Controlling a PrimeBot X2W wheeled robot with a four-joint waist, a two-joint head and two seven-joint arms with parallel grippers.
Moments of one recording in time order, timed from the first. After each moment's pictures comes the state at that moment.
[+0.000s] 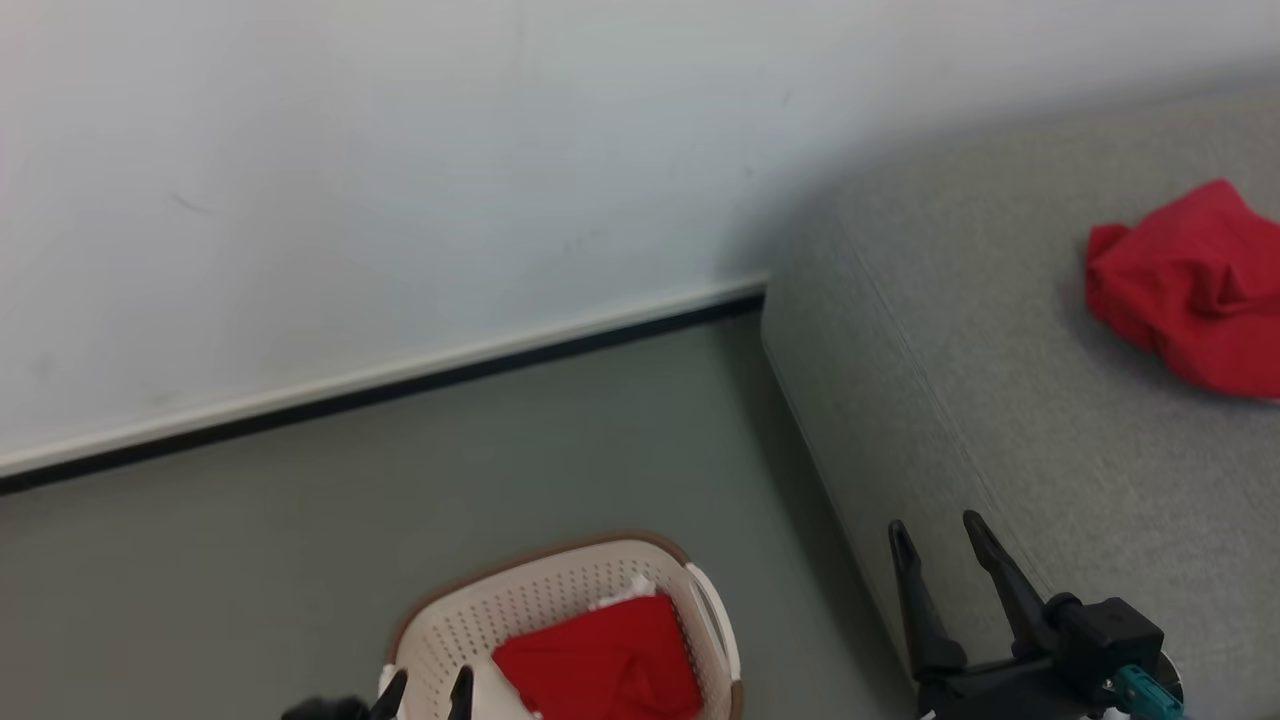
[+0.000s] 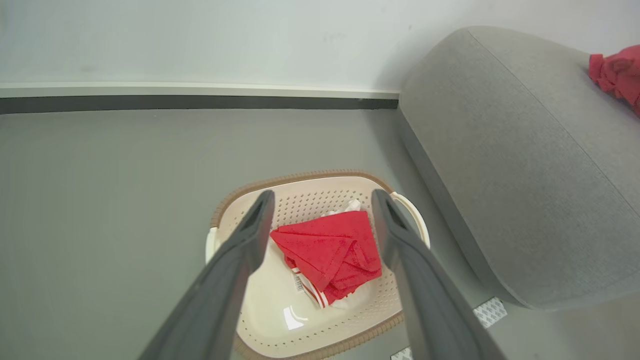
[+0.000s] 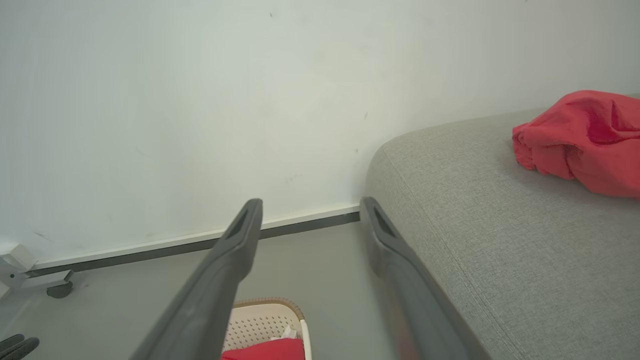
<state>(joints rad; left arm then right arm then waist) -0.15 0.06 -0.20 0.46 -0.32 -0.01 -0.18 0.01 -0.10 0.24 -0.03 0.17 0.13 -0.11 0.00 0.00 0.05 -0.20</state>
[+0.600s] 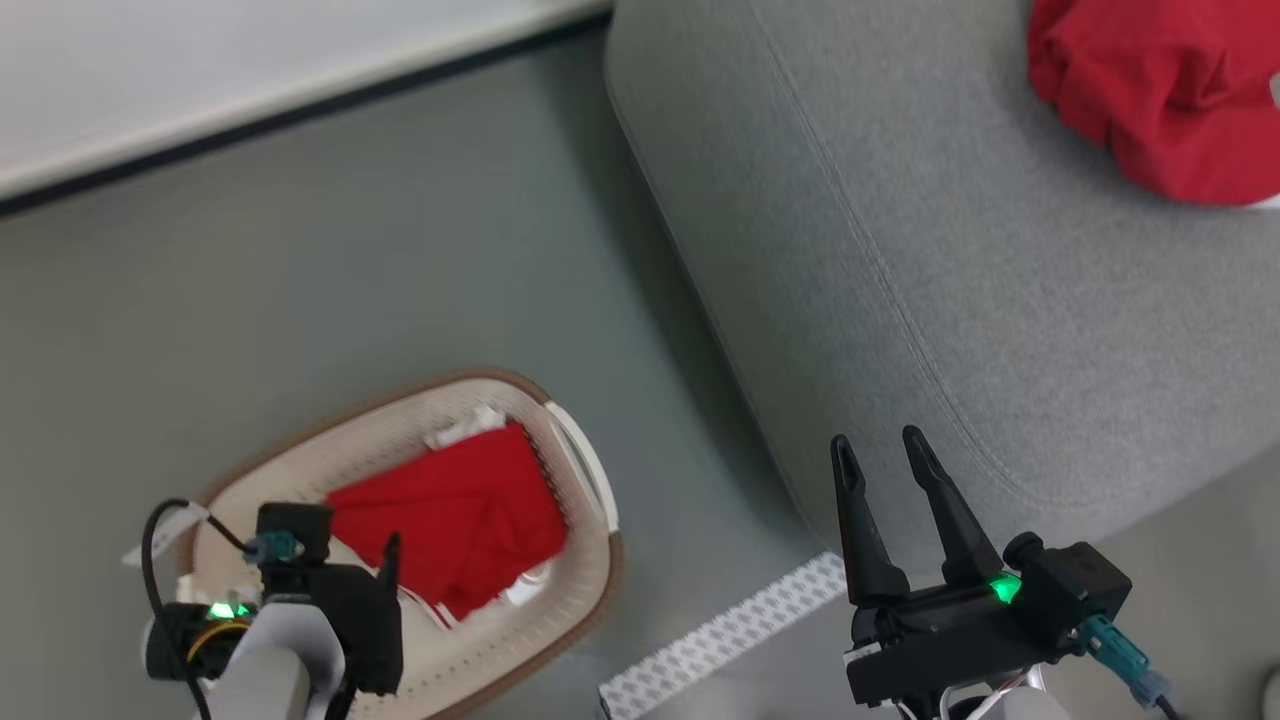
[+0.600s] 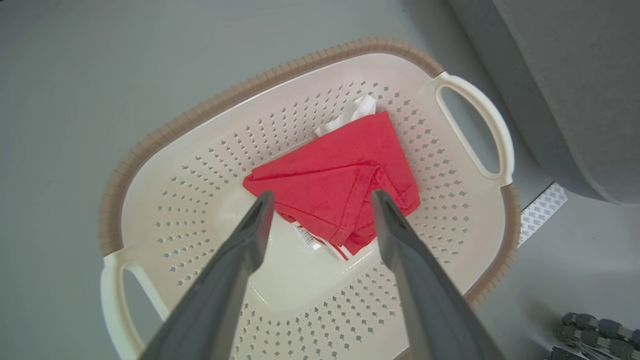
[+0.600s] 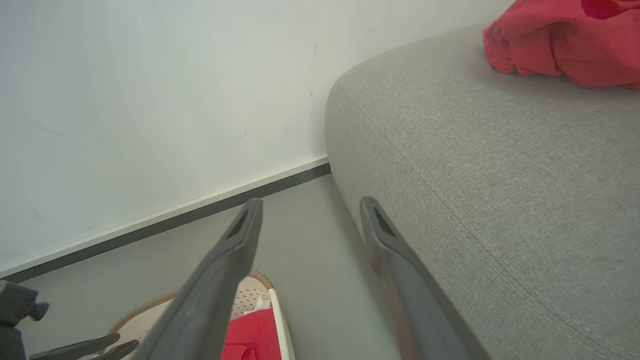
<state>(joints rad) -0.57 0.14 -0.26 0.78 -0.22 0.03 0.04 -0.14 -0.05 0.33 0.04 0.27 0.13 -0.26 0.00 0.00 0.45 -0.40</state>
